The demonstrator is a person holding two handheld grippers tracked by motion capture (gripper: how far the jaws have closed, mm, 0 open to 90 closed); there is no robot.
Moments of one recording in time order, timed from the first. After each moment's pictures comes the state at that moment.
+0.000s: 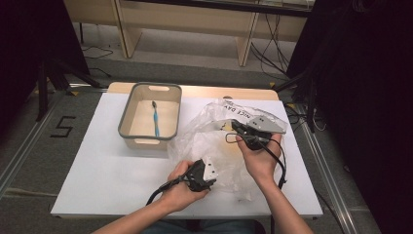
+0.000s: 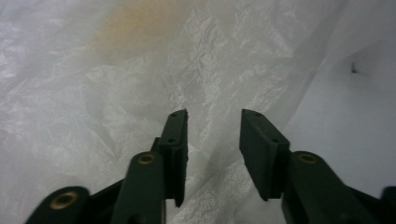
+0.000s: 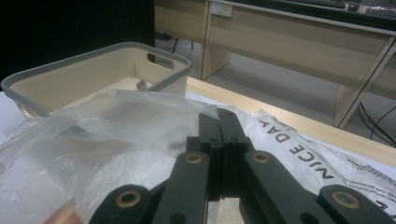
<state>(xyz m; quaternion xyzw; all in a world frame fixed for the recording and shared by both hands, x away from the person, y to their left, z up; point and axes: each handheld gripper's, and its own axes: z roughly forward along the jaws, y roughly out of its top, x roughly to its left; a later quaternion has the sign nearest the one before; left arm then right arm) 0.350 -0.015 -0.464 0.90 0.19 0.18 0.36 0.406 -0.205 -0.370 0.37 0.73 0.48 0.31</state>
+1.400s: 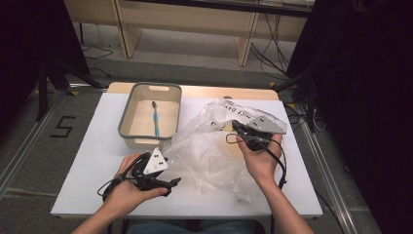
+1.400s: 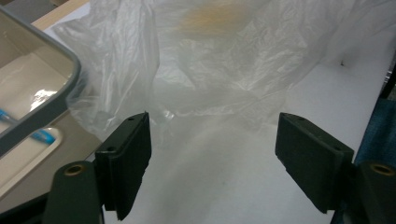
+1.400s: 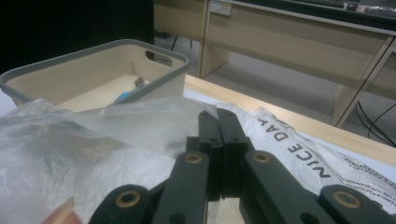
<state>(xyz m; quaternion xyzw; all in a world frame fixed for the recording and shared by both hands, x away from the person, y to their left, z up) 0.323 0.104 -0.410 0.85 0.28 0.18 0.40 0.406 -0.207 -0.371 0.37 0.73 0.48 0.31</state>
